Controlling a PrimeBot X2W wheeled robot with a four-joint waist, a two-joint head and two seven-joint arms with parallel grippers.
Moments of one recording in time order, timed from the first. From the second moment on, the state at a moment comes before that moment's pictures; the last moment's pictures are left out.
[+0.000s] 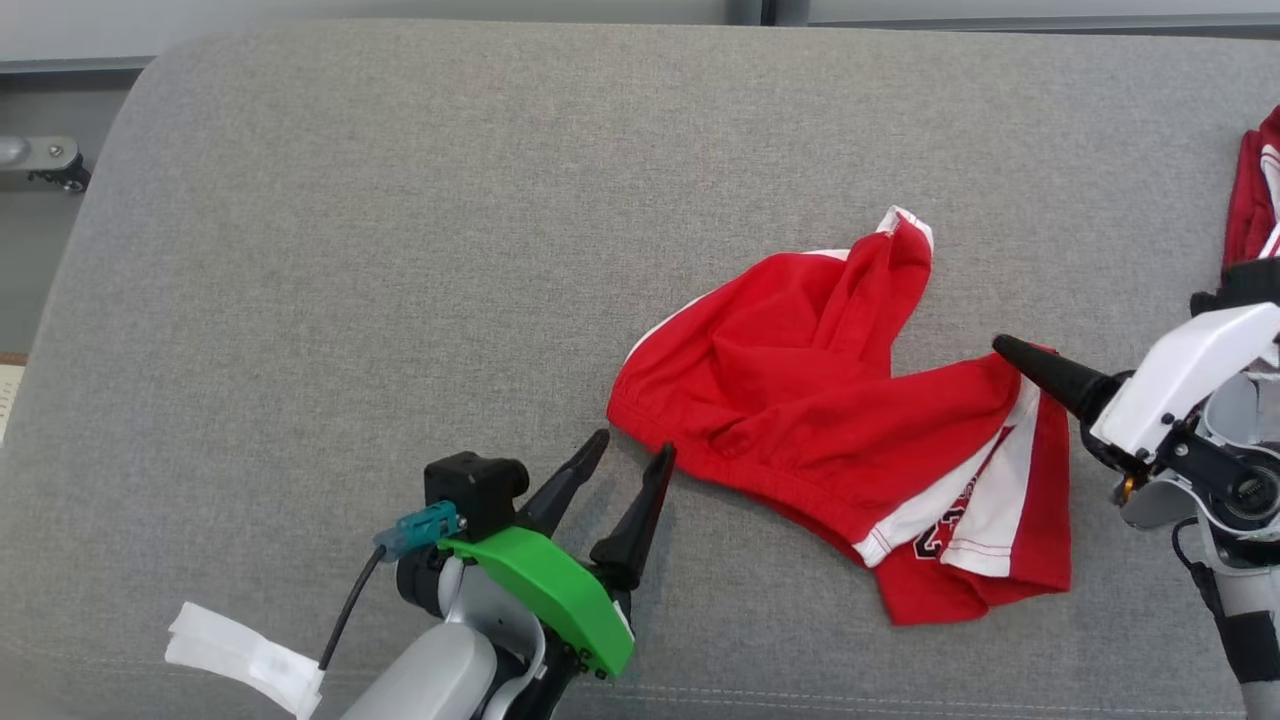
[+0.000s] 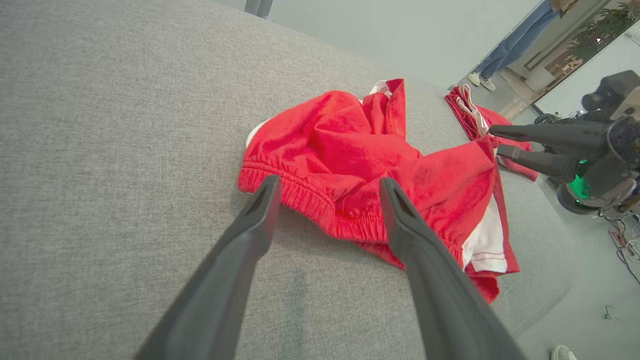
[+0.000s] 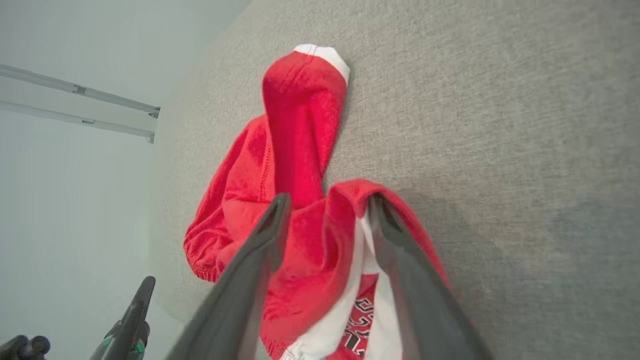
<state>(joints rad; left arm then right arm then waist) -0.27 0.10 -0.73 0.16 -0.81 0.06 -0.11 -0.20 -0.28 0.02 0.04 0.93 -0.13 0.73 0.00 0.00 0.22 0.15</state>
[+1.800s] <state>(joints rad) -0.21 0.10 -0.81 0.13 -0.85 0.09 0.06 0.05 -0.28 0.22 -0.31 0.63 -0.04 0.42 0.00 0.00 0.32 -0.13</state>
